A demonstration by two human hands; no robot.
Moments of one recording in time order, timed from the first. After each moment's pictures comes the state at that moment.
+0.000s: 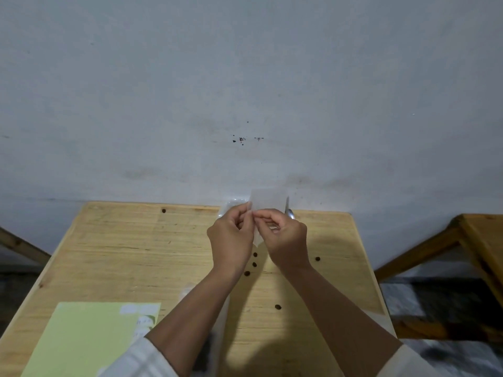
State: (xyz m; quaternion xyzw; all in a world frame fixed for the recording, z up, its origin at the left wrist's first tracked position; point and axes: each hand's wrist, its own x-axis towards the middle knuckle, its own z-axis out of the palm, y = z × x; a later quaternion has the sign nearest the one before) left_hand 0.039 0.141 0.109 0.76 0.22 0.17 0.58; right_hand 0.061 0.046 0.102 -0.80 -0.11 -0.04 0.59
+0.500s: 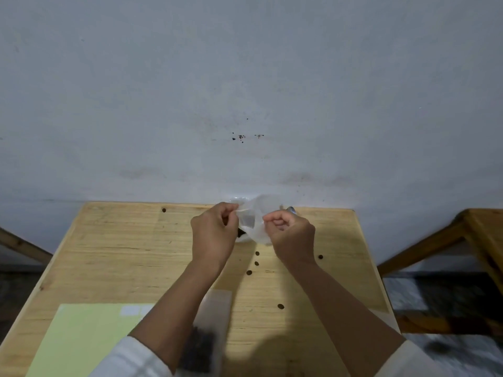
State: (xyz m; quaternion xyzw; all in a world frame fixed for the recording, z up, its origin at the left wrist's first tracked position) left_hand 0.046 0.173 0.104 0.85 0.19 0.19 0.45; right_hand 0.074 0.044 0.089 -0.83 -0.02 -0.06 0.56
